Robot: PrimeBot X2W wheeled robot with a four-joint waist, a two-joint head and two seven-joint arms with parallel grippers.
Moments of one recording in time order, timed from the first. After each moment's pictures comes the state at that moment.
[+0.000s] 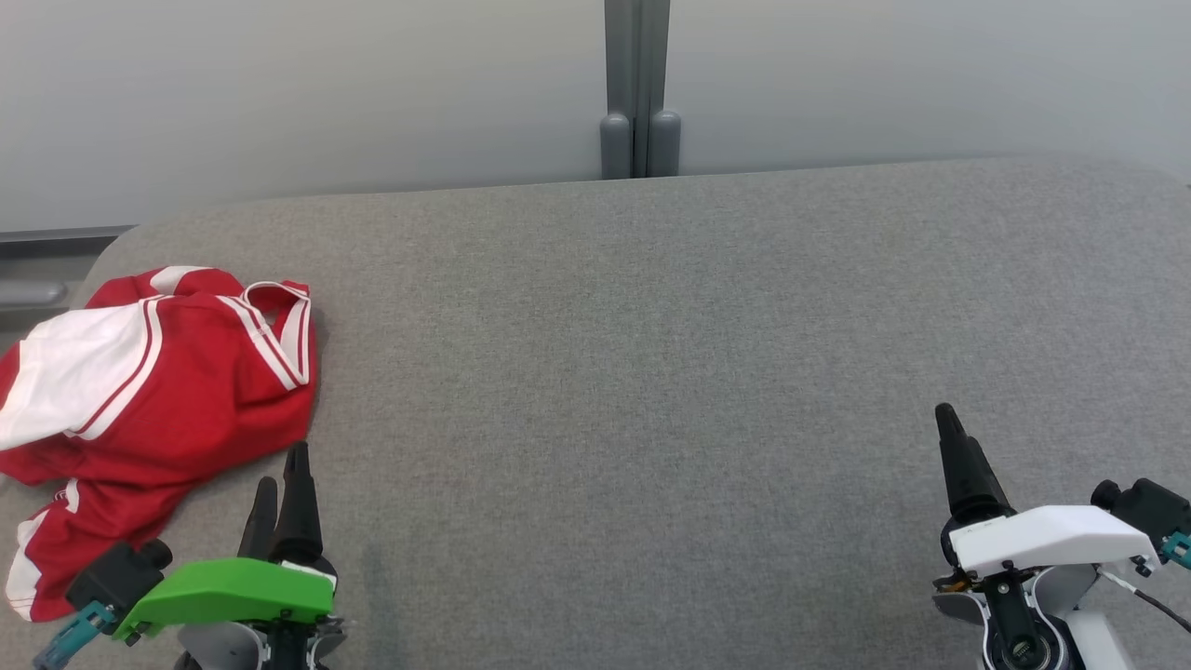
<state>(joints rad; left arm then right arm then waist) -0.06 0.05 0.01 0.24 -1.00 -0.04 -0.04 -0.07 -0.04 -0.05 0.26 1.02 0.13 -0.04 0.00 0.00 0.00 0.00</state>
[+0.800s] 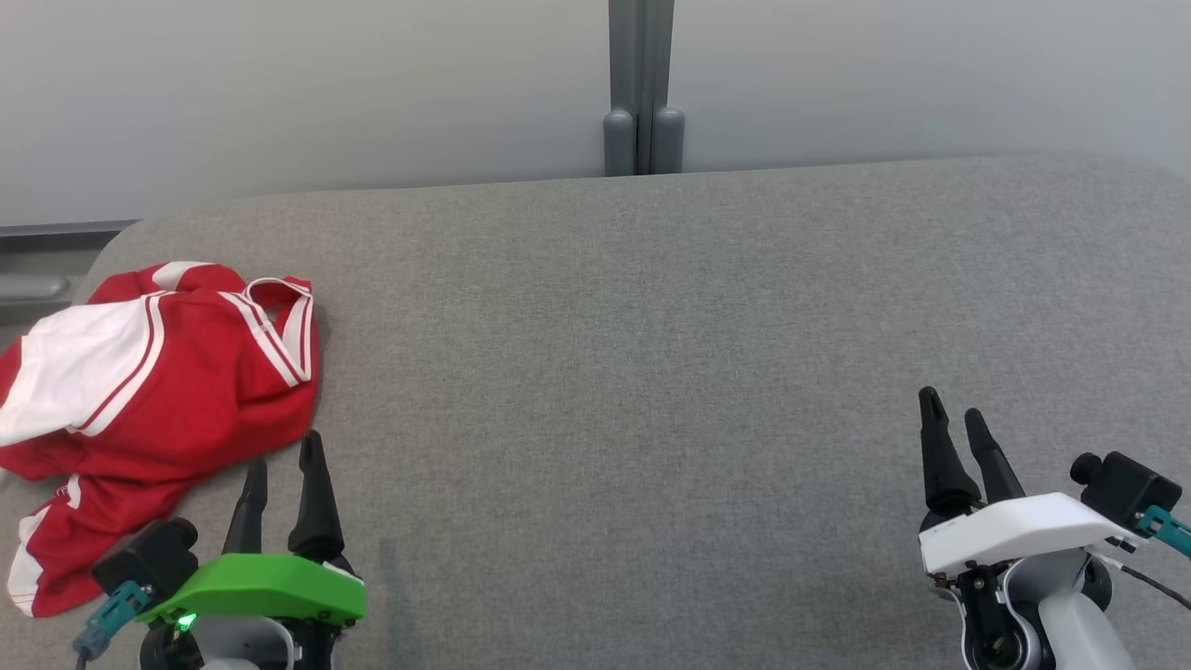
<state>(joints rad) -0.06 0.05 -0.03 0.22 -0.67 -0.01 -0.12 -0.09 -0.04 -0.03 0.25 0.70 0.13 -0.12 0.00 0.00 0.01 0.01</state>
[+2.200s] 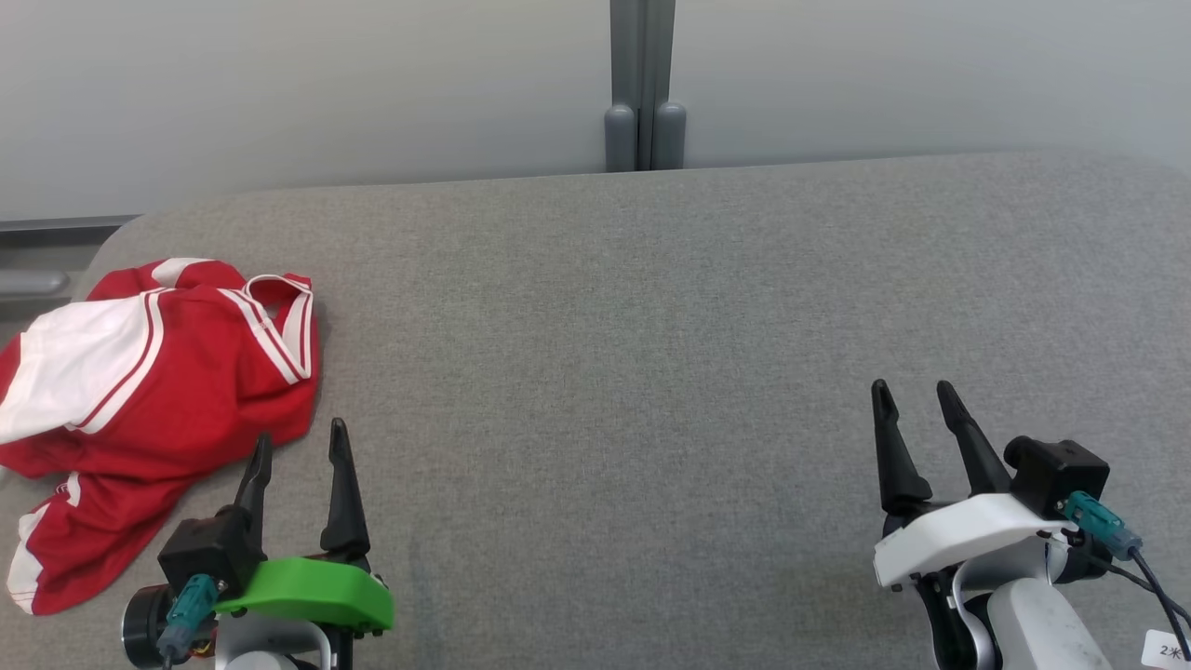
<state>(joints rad) -0.06 0.05 -0.06 0.21 -0.28 0.01 -0.22 -0.12 -0.05 0.04 0.28 0.31 0.13 -0.22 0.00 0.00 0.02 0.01</state>
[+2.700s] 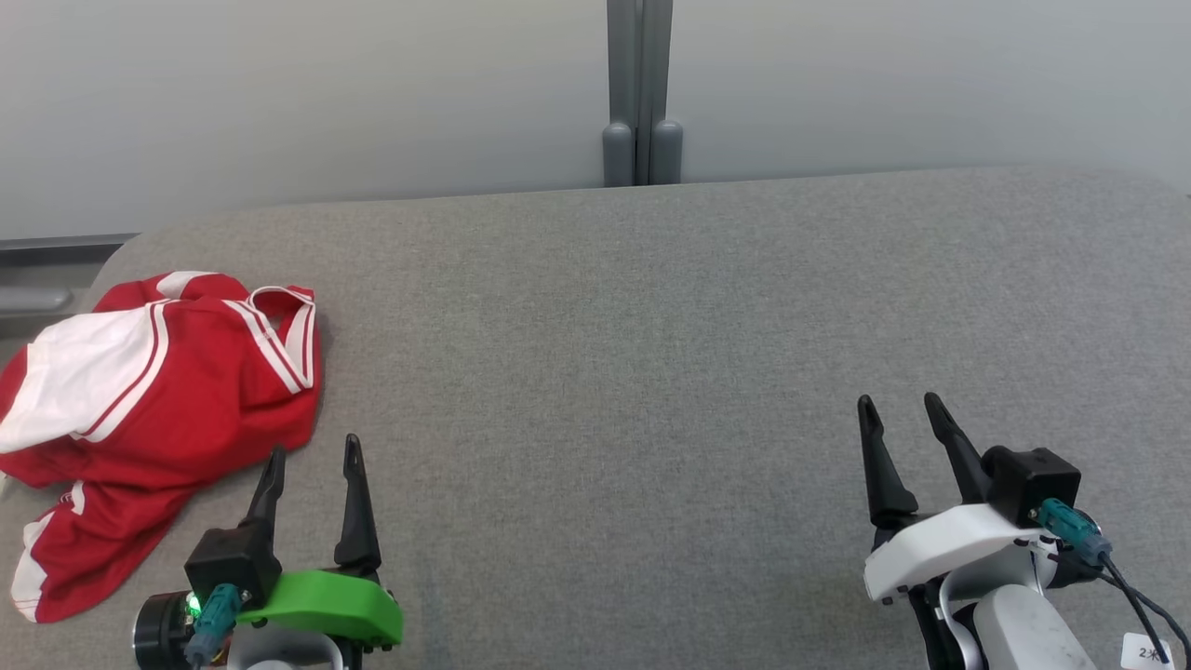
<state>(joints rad) -0.06 0.05 -0.08 0.26 -0.23 0.01 -0.25 -0.13 -0.05 0.05 0.34 0.23 0.13 -0.24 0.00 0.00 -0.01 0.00</state>
